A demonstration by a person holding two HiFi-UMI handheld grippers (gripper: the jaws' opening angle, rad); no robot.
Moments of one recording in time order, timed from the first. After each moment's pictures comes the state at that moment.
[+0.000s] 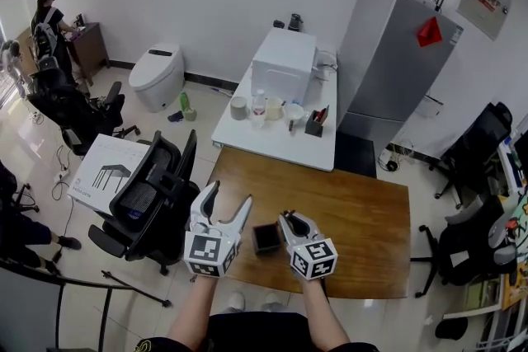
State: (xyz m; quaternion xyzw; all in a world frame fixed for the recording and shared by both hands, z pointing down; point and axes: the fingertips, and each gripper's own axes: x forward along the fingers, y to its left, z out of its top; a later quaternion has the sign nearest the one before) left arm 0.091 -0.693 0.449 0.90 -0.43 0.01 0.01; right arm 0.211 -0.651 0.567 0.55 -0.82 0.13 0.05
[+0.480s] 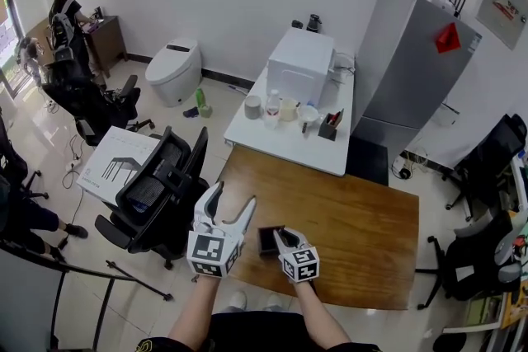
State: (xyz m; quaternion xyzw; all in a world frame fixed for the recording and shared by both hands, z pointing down) left arm 0.091 -0.695 0.453 0.89 -0.46 0.02 0.02; right arm 0.199 -0.652 0.704 0.51 -0.83 0.18 0.13
